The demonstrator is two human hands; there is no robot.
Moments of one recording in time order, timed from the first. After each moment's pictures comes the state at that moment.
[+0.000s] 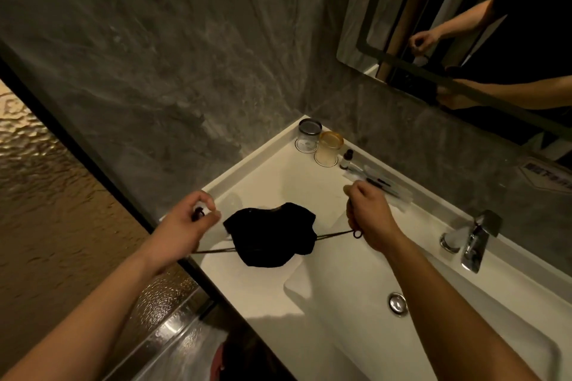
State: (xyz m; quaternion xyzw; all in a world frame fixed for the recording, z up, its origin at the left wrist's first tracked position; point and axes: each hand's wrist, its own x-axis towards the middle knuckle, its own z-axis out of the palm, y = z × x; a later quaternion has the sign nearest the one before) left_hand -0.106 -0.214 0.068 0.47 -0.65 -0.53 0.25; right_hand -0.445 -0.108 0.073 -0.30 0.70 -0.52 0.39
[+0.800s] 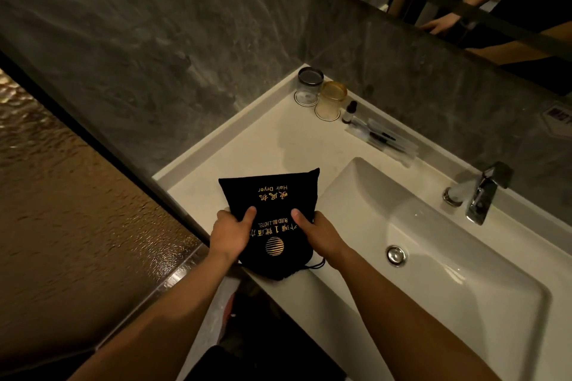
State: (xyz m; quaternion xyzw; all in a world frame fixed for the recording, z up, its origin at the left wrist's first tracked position) left_hand -0.166 -0.153 -0.058 0.68 -0.55 -0.48 0.12; right_hand -0.362 -0.061 -0.057 -0.30 0.72 -0.32 0.54
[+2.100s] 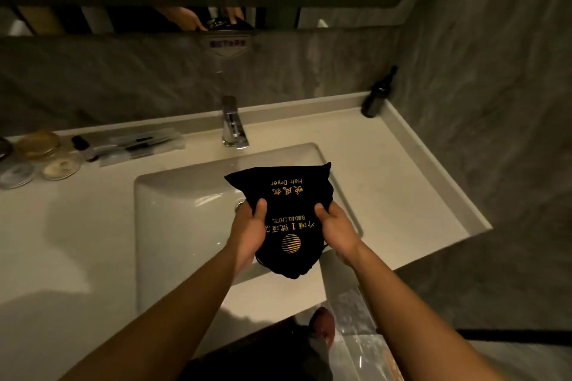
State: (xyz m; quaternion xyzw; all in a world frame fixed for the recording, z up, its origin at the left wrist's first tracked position) left_hand -0.394 0.035 -0.026 0.18 -0.64 -0.74 -0.10; right_hand -0.407 0.225 0.010 0.09 0.79 -0.59 0.18
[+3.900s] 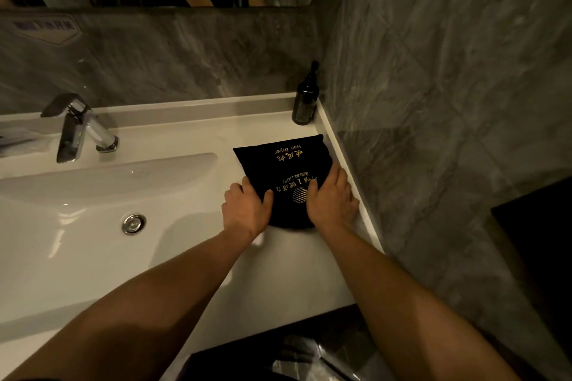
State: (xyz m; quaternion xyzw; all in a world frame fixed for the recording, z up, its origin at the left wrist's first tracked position) left_hand -0.583 0.340 -0.062 0.23 -0.92 -0.30 -0.05; right_hand -0.623 0.504 -0.042 0.10 0.98 -0.18 -0.01
